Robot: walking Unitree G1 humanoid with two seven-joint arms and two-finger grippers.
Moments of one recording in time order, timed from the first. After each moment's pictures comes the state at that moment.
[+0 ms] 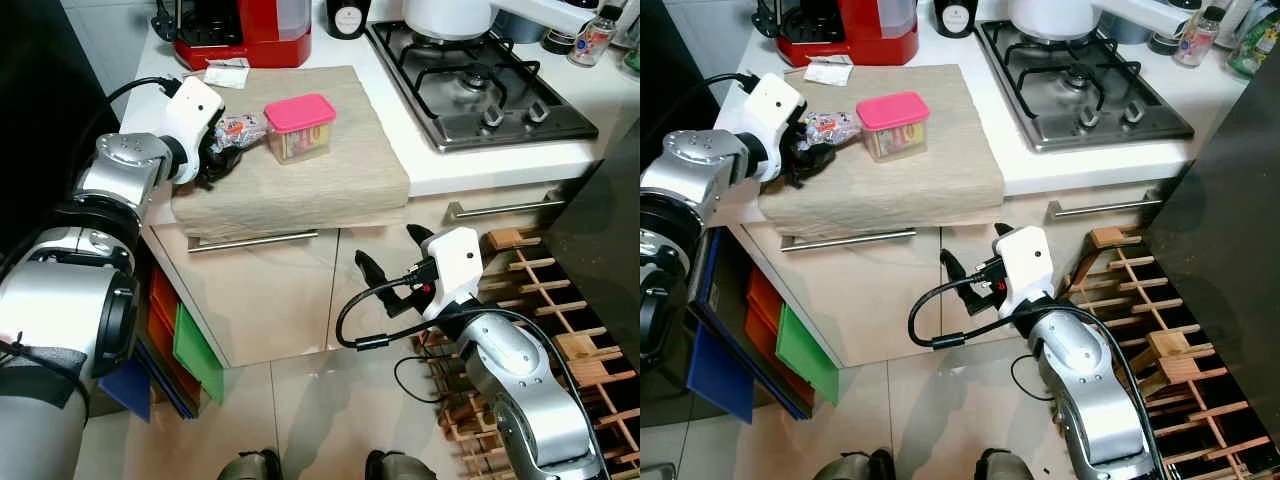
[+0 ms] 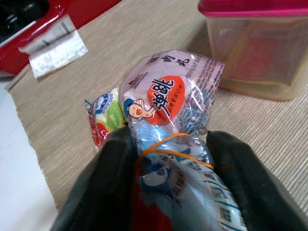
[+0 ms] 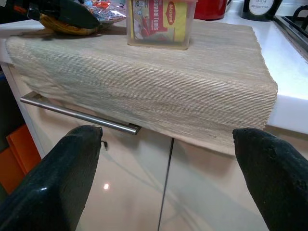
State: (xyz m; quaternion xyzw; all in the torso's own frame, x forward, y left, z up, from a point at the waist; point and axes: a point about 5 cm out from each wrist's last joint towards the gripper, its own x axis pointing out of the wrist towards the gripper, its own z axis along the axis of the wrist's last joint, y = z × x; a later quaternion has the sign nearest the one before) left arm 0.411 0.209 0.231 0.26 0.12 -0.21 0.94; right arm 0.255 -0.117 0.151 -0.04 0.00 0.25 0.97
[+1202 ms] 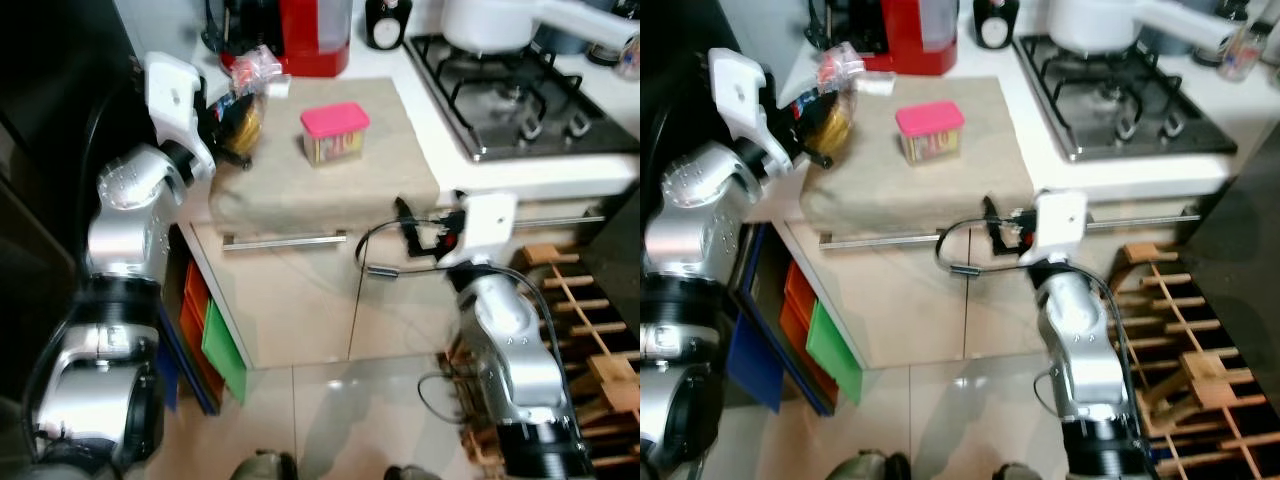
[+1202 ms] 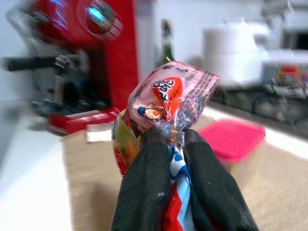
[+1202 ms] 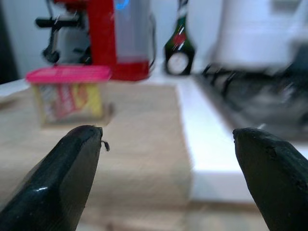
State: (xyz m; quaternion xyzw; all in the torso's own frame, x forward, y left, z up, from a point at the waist) left arm 0.361 0.176 0.244 0.02 -0.14 -0.19 0.97; right arm 0.304 -0.149 0.169 -0.01 -0.12 0.06 0.99
